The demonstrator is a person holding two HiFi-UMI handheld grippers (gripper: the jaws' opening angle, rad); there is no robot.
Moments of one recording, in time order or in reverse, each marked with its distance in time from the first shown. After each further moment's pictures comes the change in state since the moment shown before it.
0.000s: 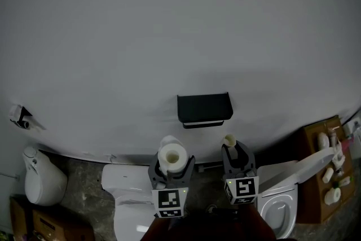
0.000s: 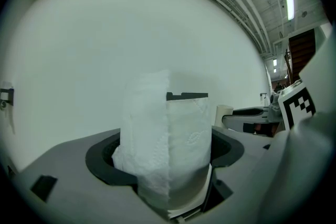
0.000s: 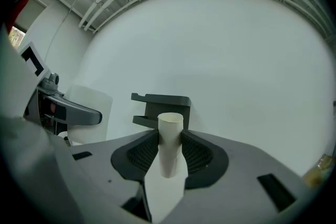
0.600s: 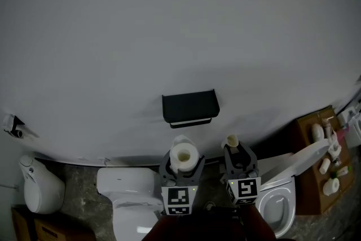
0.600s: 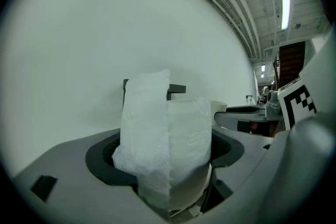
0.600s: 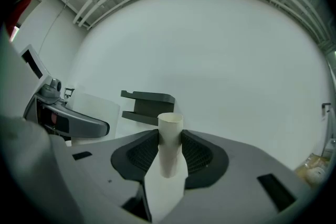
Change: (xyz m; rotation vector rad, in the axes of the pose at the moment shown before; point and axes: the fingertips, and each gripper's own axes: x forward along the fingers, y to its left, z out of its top) left arm 0.029 -0.068 -0.016 -0.022 0.033 -0.153; right arm -0.026 -0.038 -0.010 -0.002 0.020 -0.085
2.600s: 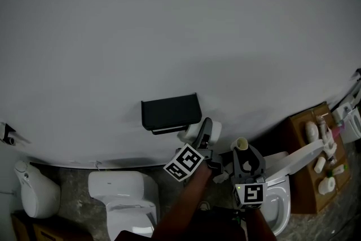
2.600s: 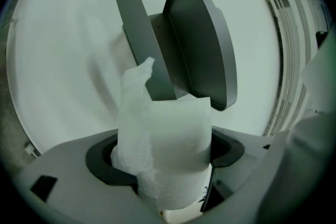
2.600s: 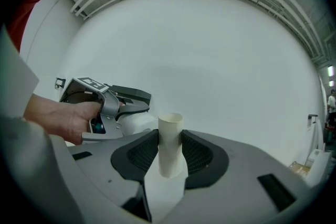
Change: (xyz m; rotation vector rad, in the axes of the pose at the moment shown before) left arm 0.154 -0.045 0.015 -1.121 -0.130 -0.156; right arm -0.021 -0.079 -0.011 -0.048 0.029 -0.112
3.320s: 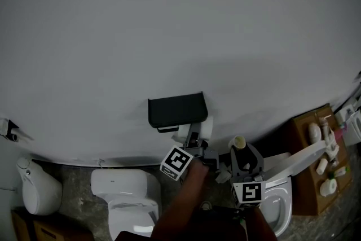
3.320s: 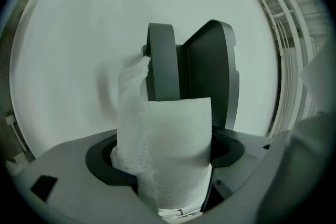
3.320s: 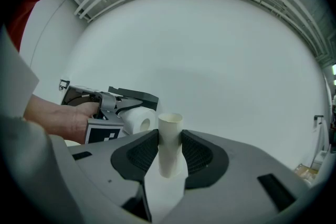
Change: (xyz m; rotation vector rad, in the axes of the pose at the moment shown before) left arm -0.018 0.007 0.046 -0.225 -0.176 -0.111; right arm 0.008 0.024 0.011 -0.005 -0.038 0.045
